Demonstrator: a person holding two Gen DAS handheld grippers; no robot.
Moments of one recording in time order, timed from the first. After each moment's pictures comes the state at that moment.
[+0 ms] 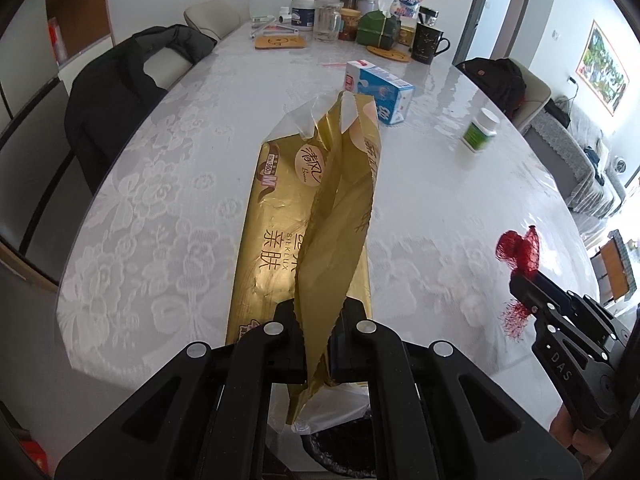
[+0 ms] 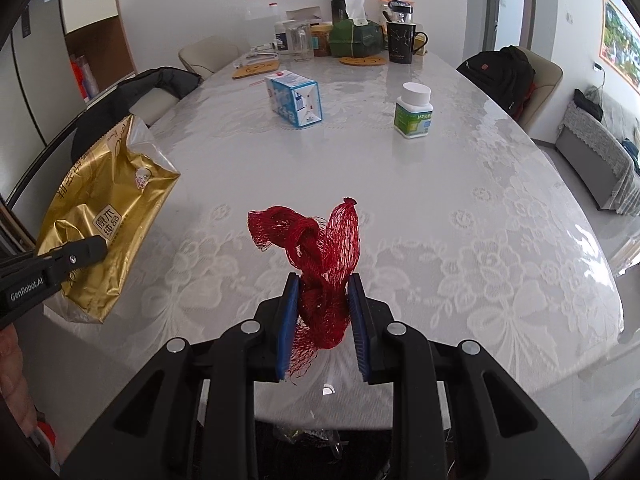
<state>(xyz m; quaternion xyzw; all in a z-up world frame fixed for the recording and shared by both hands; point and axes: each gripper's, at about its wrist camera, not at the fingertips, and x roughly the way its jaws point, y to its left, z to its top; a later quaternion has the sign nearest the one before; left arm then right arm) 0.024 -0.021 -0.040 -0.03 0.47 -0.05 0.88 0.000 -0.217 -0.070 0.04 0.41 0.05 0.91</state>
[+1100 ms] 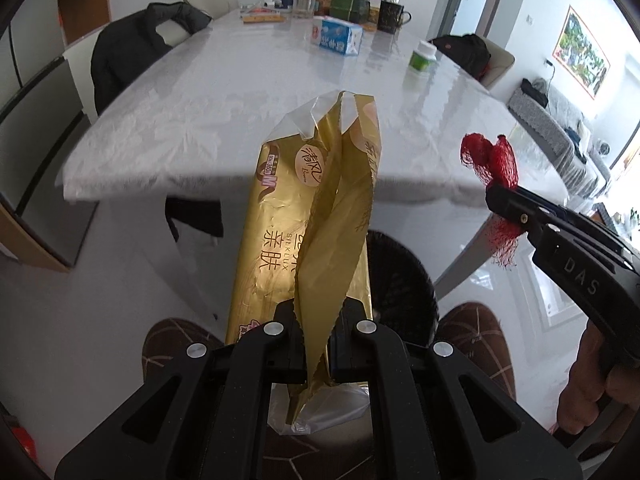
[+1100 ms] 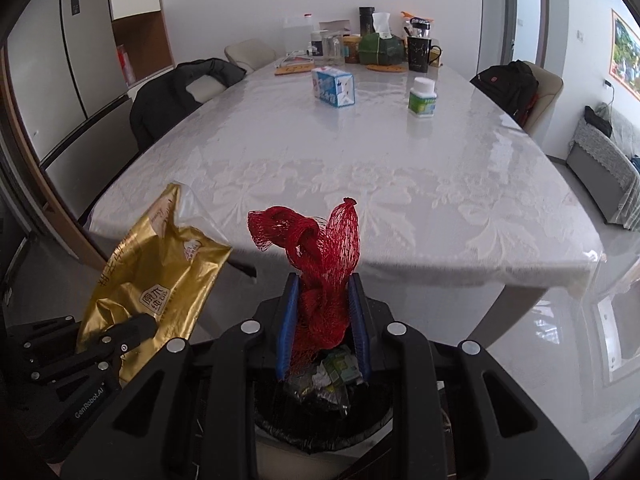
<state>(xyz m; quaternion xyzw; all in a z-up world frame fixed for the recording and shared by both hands) -0.150 -0.044 -0.091 -0.03 0.48 -0.07 0.88 -0.139 -0.204 -0.080 0.02 0.39 0.09 0.91</state>
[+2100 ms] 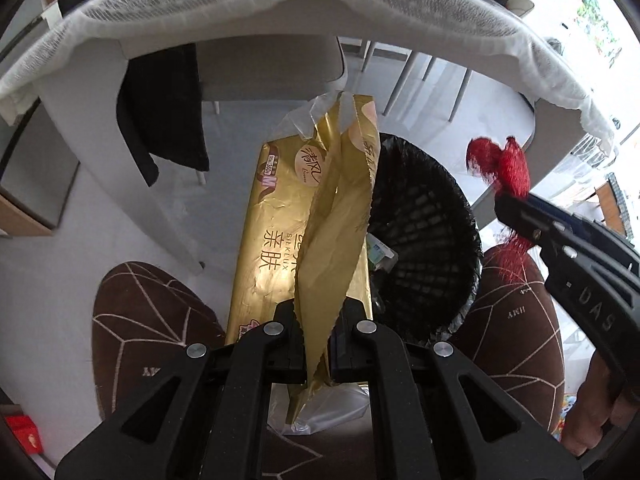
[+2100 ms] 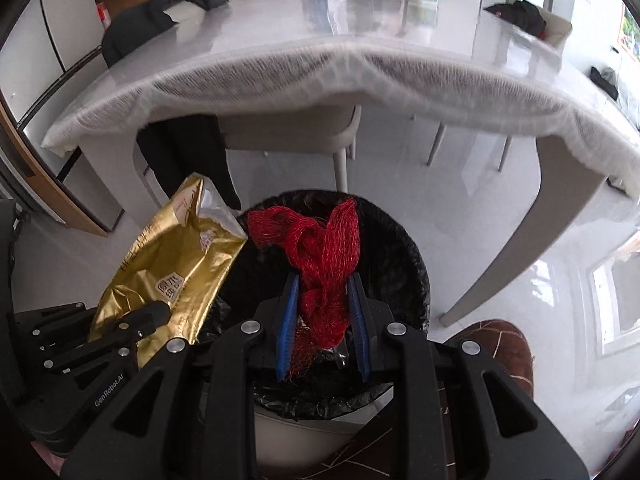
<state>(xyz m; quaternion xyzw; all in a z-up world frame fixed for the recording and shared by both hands) -0.137 -0.058 -0.228 -0.02 0.56 -0.07 0.82 -0.135 -0.207 -0.213 0.02 0.48 0.07 0.87</state>
